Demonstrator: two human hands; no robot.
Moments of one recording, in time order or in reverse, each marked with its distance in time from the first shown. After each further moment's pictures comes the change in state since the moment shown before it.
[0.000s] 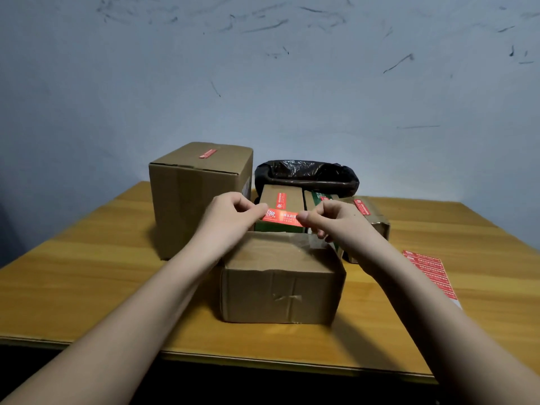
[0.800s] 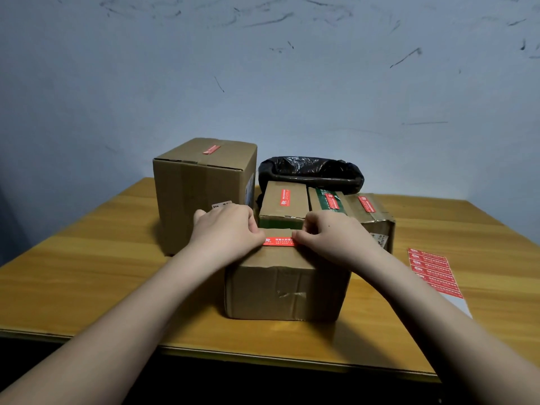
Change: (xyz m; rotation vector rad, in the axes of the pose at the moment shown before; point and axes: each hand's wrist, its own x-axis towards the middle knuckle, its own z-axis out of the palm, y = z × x) left_hand 0.000 -0.010 0.000 0.712 -0.110 0.073; right_hand 0.004 -0.004 0.020 -0.859 -0.080 -0.050
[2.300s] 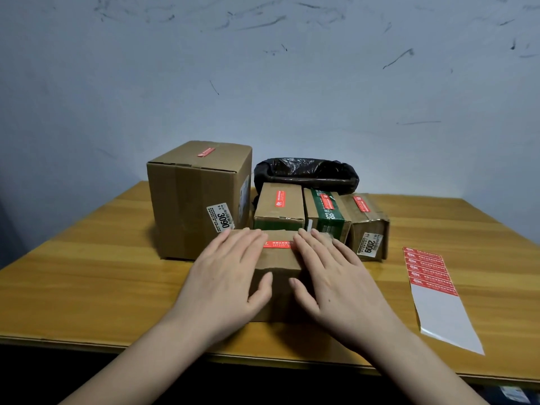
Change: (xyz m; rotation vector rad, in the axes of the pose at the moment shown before) left_hand -0.067 -0.004 0.026 0.223 0.197 0.405; right_hand -0.070 0.001 0.039 -0.285 0.240 -0.167
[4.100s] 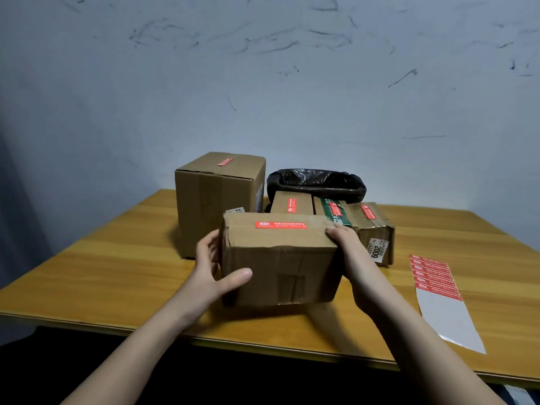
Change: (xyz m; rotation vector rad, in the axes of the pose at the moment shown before) left_hand -0.030 -0.043 0.011 -1.365 -0.012 -0.466; right_hand 0.024 0.005 -0.015 1.451 0.000 0.695
